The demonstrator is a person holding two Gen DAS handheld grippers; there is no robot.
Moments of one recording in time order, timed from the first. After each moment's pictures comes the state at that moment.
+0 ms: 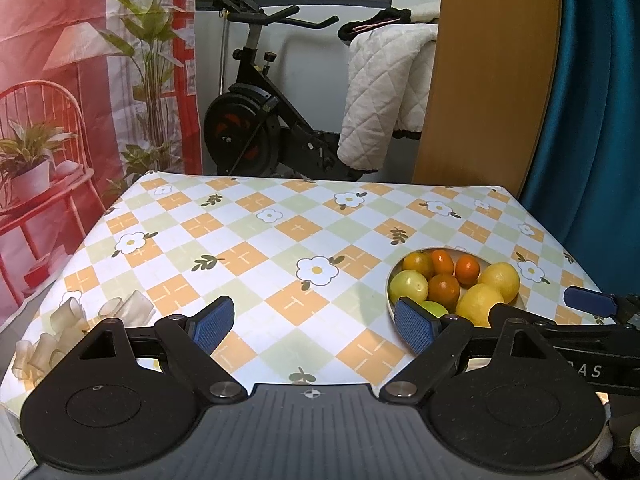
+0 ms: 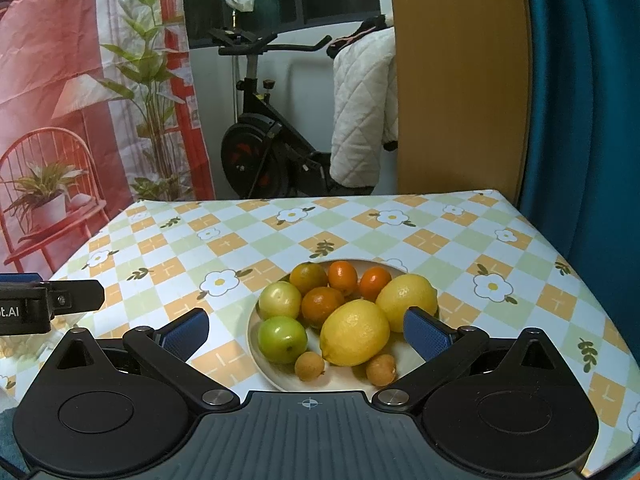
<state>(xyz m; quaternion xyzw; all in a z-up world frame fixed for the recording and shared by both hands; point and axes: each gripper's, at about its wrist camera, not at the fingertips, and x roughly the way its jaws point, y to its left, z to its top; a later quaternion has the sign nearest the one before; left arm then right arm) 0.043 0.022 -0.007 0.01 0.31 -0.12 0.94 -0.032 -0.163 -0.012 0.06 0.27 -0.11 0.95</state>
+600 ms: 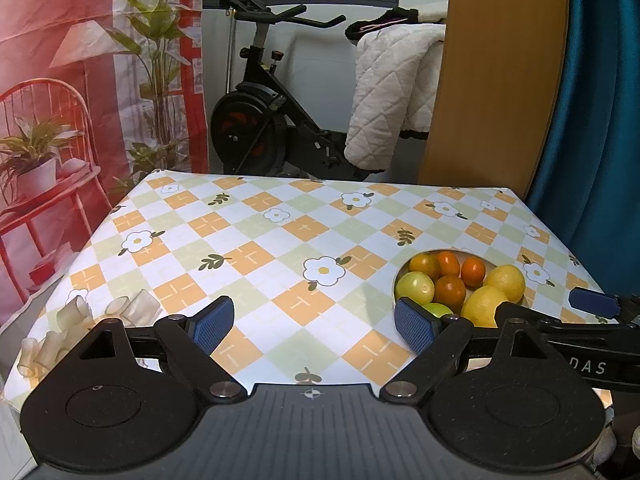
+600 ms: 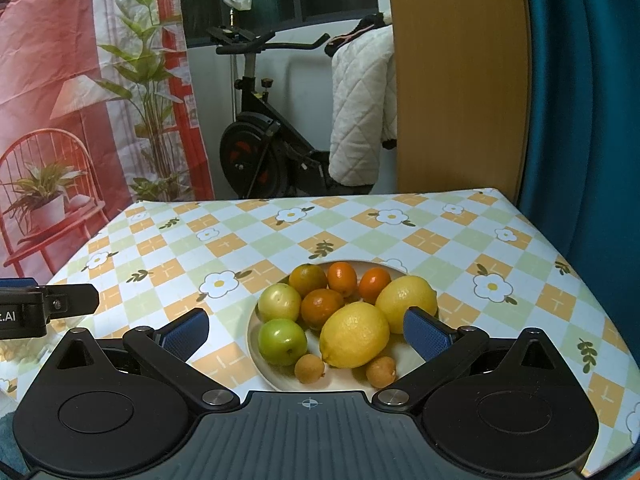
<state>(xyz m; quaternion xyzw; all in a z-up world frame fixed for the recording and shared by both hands) 0.043 0.023 -0.005 0.01 0.31 -0.10 0.94 -0.031 -0.164 -0.011 0.06 0.27 -0.11 0.95</state>
